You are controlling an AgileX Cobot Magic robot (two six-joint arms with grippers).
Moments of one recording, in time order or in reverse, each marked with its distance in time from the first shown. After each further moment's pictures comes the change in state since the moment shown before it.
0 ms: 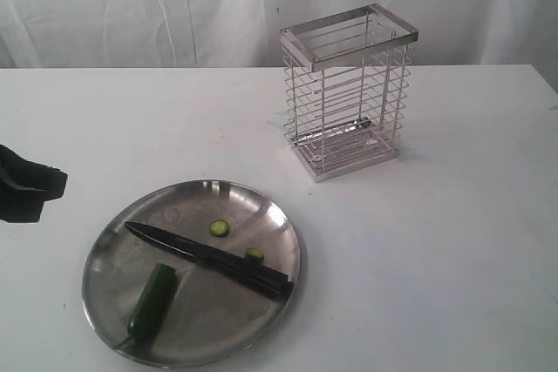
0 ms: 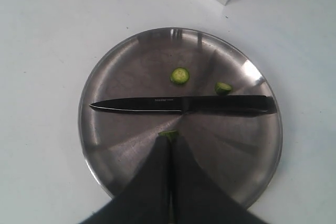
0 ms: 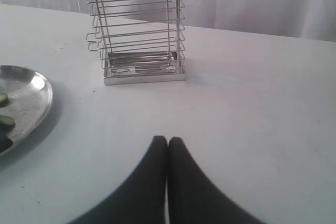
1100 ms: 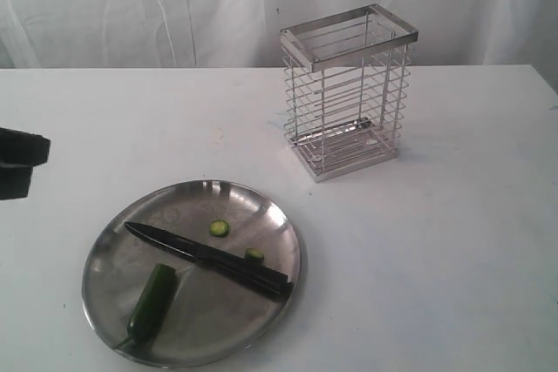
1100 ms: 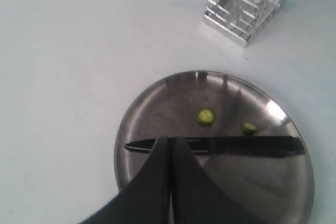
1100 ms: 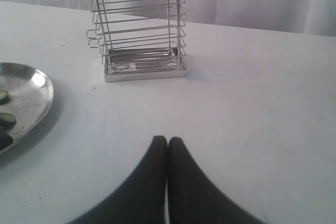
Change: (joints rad) left arm 0.000 -0.065 0.016 0.033 -0.128 0.006; right arm 0.000 0.000 0.000 0.007 0.010 0.000
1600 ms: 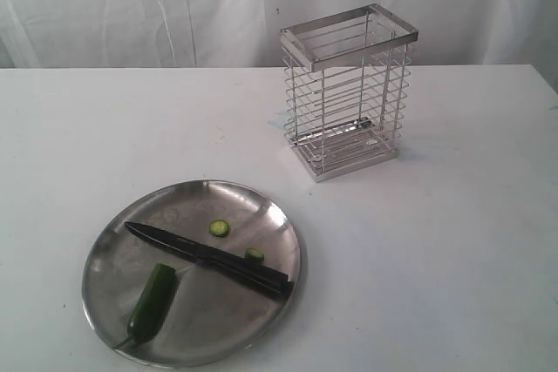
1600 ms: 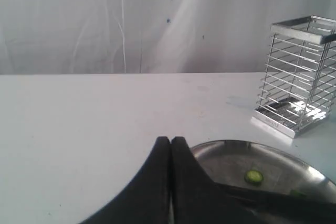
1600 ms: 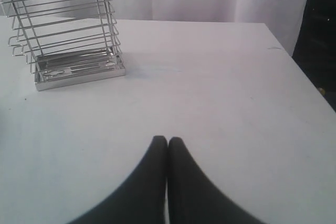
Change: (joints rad) left arm 0.000 -0.832 0.653 0.260 -0.431 -0.385; right arm -0.220 0.000 0.000 0.004 0.009 0.000
